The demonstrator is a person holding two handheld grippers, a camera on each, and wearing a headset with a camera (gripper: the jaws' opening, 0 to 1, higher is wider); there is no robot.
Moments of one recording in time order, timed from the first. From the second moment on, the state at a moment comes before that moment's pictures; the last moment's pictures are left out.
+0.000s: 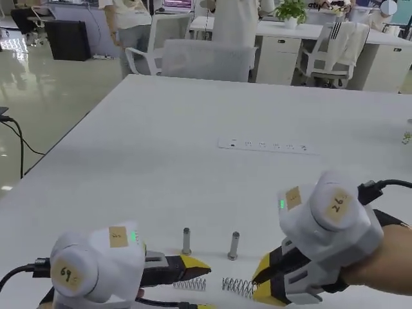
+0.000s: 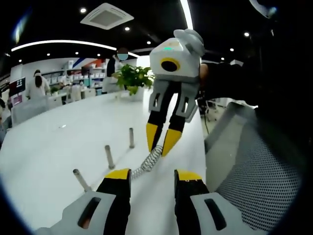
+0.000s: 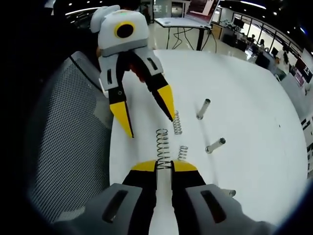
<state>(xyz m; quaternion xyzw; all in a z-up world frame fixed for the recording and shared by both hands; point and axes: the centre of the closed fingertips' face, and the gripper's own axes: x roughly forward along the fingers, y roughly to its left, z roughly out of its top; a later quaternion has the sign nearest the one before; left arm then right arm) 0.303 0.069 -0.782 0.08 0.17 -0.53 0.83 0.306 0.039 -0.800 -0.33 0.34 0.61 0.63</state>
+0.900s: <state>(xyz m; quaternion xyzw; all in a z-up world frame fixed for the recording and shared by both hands) 0.289 0.057 -0.784 0.12 0.15 -0.57 0.80 0.285 0.045 -0.784 -0.34 0.33 0.65 0.60</state>
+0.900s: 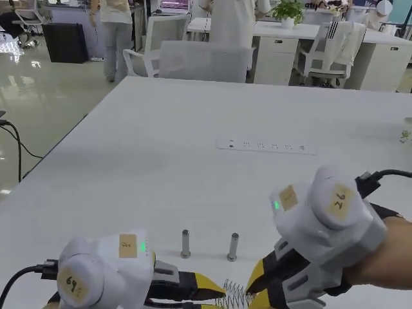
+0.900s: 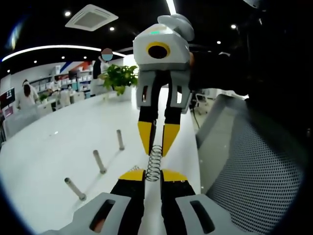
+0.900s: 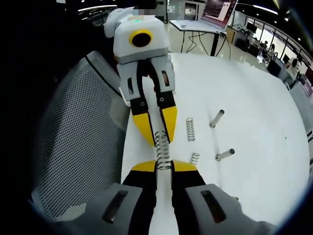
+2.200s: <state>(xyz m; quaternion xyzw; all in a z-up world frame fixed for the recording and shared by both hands) 0.291 0.056 -0.778 0.10 0.14 -0.56 0.81 0.281 0.088 -0.745 -0.27 0.26 0.68 0.64</state>
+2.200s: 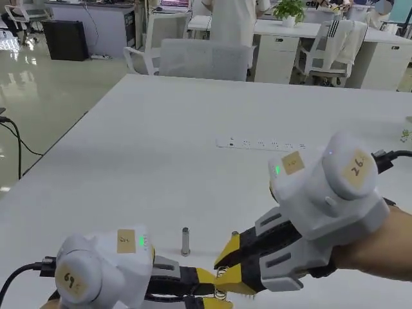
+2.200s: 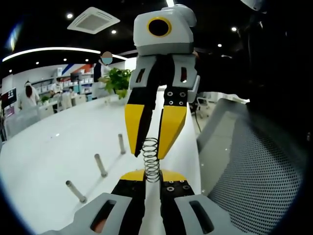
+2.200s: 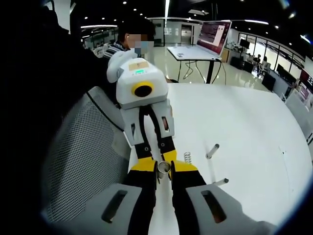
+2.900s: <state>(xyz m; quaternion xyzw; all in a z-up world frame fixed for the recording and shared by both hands) 0.286 0.053 -0.784 0.11 0.16 -0.57 0.80 0.273 0.083 -0.766 -0.37 0.34 0.67 0.55</state>
